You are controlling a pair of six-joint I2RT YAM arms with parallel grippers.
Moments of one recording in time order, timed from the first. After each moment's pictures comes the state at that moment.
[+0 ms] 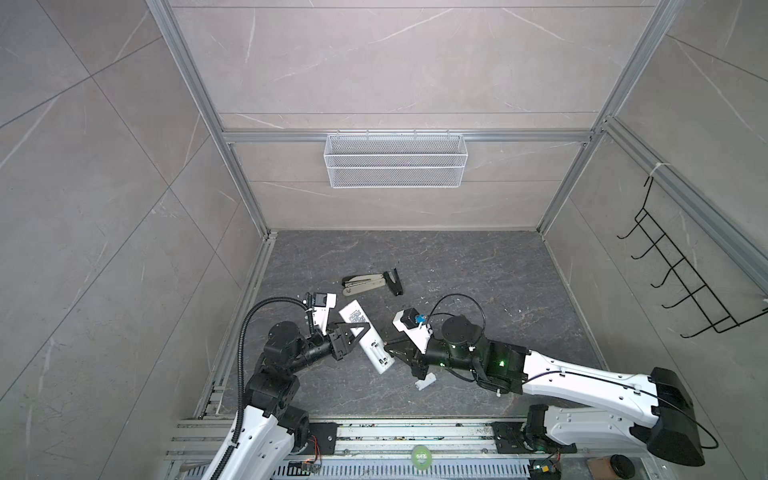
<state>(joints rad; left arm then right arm) -0.34 0.52 0.45 -0.10 0.74 -0.72 1.14 1.19 0.83 0.02 -0.13 0.15</state>
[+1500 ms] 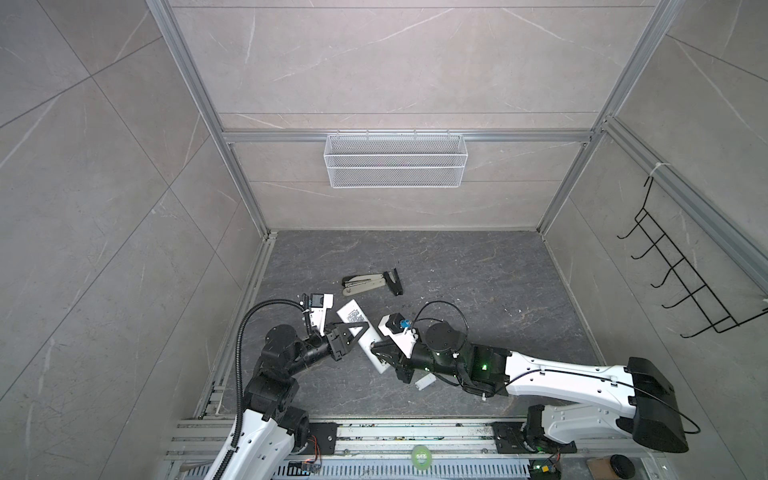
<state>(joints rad) -0.34 0.49 0.43 -0.06 0.74 -0.78 1.21 1.29 0.87 0.11 -0.04 0.15</state>
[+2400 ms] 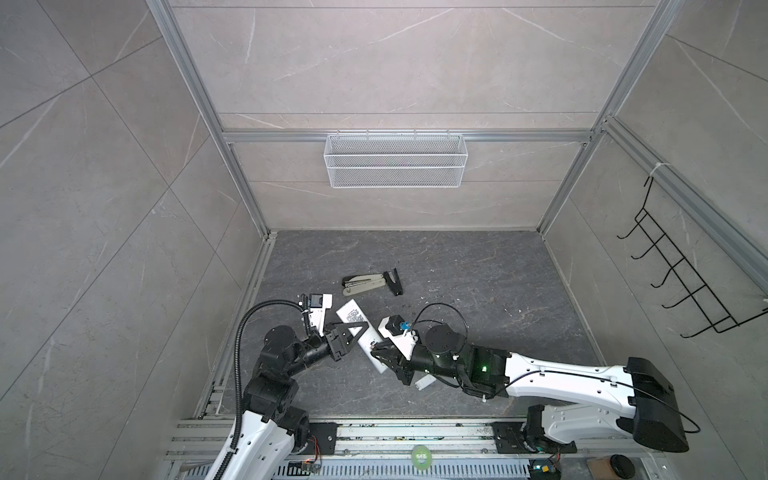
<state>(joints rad) -0.34 0.48 0.43 -0.06 0.74 -0.78 1.22 1.29 0.86 0.11 -0.03 0.16</state>
